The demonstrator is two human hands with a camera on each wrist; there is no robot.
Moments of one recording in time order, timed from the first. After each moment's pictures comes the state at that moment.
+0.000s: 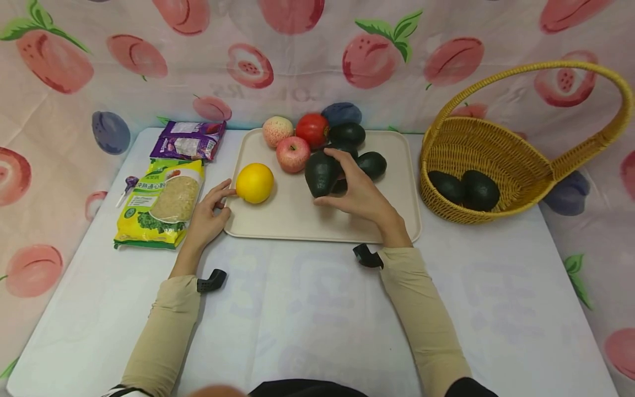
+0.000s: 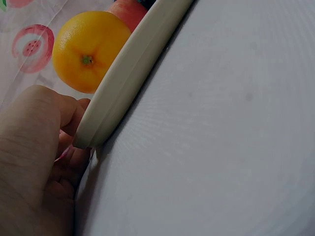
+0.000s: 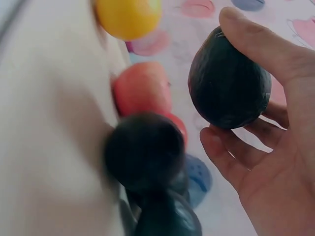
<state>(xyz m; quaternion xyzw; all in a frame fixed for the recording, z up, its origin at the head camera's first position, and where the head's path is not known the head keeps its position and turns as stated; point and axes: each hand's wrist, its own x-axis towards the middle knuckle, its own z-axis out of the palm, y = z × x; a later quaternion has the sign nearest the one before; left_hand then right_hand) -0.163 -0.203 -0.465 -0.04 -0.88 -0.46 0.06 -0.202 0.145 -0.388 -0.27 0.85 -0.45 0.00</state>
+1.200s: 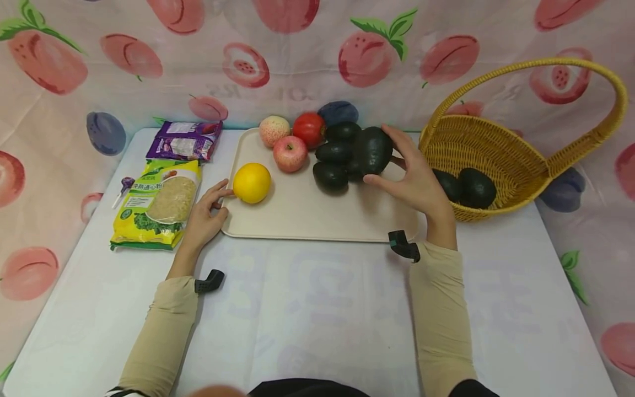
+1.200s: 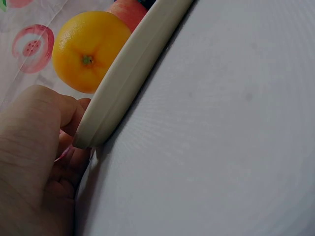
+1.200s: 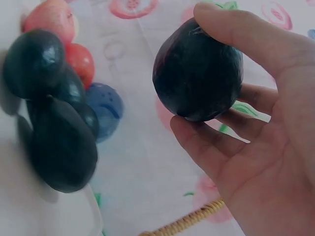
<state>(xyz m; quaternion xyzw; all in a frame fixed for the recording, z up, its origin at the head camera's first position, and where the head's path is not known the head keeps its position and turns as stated) -0.163 -0.203 -0.466 -0.04 -0.88 -0.47 0.06 -0.176 0.211 -0.321 -0.19 0.86 -0.47 -0.03</state>
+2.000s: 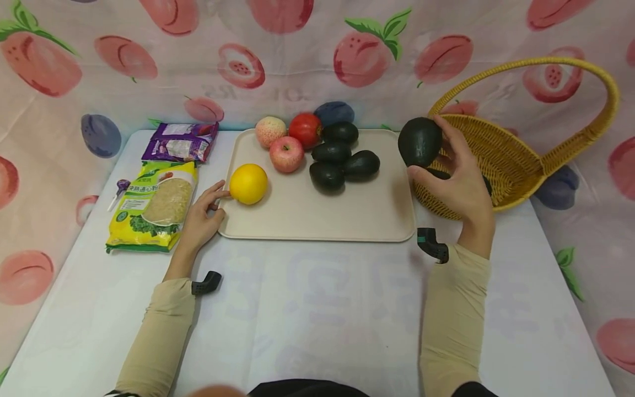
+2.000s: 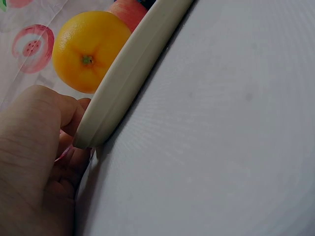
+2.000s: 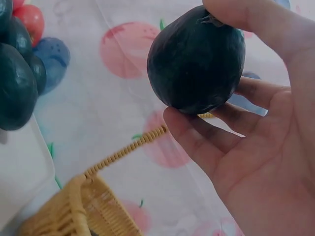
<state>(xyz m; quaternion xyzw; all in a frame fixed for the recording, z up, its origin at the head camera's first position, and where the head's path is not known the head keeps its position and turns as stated) -0.163 -0.202 -0.467 -0.03 -0.88 -0.46 0.06 -0.163 0.267 -0.314 -0.15 0.81 -0.56 -0.11</state>
